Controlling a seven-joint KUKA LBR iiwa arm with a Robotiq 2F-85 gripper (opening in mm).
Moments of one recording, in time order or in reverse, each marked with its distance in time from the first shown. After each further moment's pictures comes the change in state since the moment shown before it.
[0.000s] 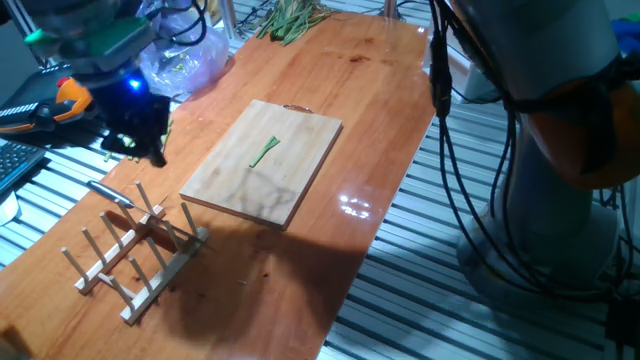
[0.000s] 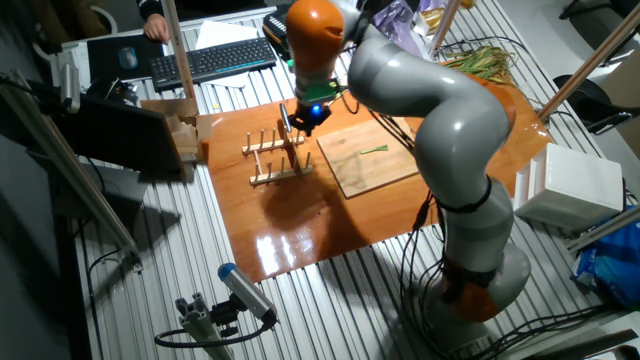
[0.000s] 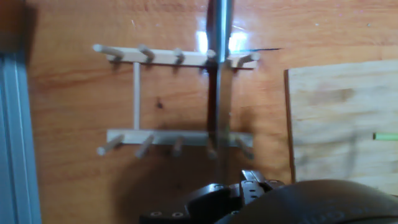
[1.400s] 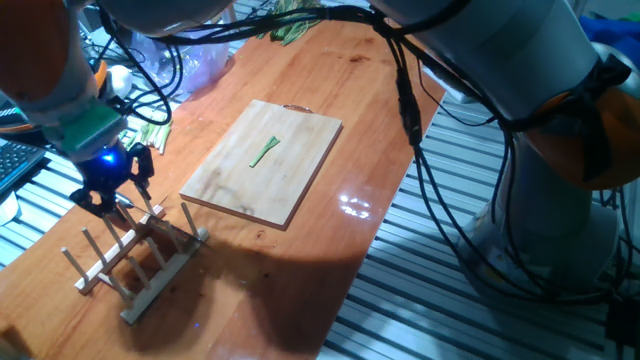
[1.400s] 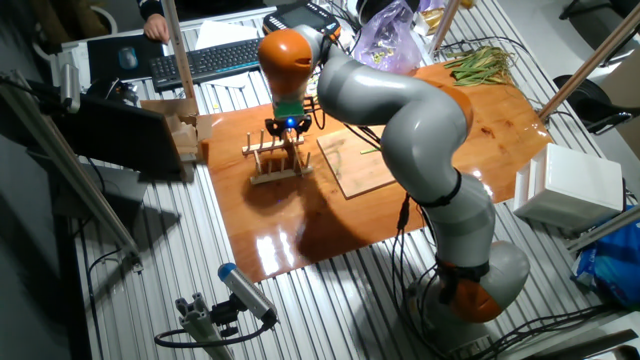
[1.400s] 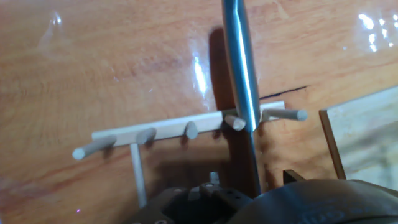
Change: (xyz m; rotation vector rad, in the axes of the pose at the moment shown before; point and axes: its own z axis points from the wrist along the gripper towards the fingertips) arm -0.070 0.019 0.096 0.011 -0.092 0.196
